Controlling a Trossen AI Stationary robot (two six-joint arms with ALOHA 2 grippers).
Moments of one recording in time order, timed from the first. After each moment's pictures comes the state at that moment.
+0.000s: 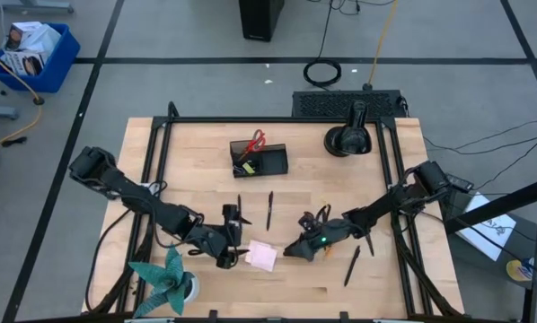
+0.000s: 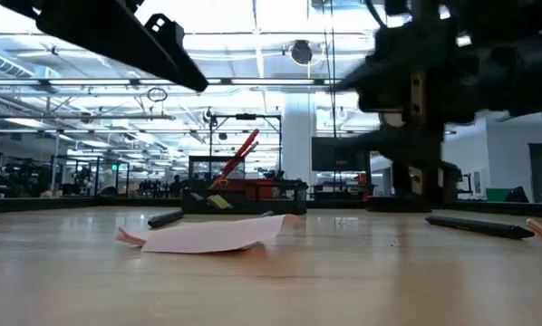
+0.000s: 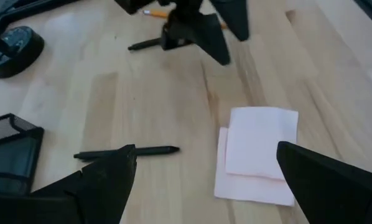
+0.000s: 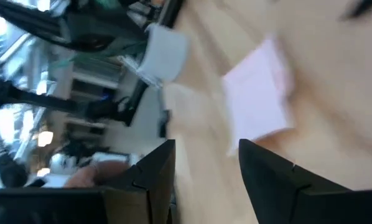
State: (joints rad) left arm -0.51 1.50 0.87 -0.13 -0.43 -0.11; right arm 0.40 1.81 0.57 0.93 0.06 1.25
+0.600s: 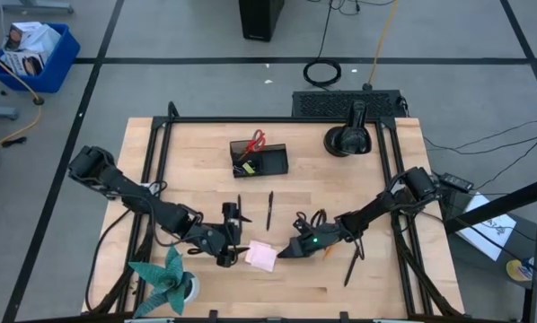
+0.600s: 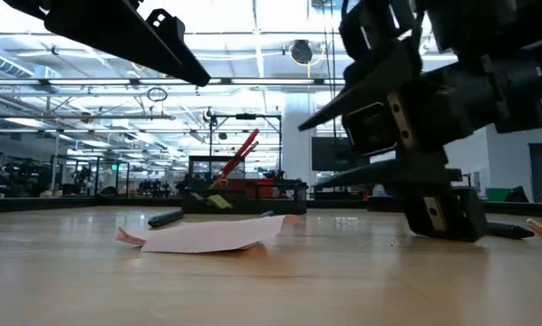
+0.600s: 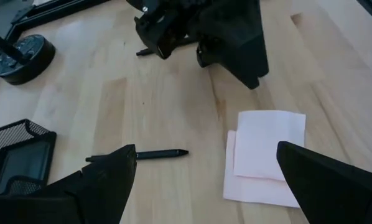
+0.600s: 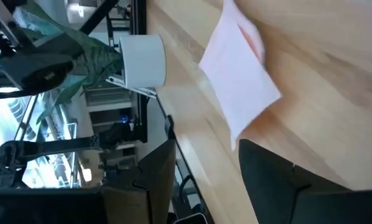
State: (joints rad) left arm -0.50 1.48 0.87 -0.13 -0.45 -0.08; right arm 0.40 1.94 0.64 0.93 0.02 1.62
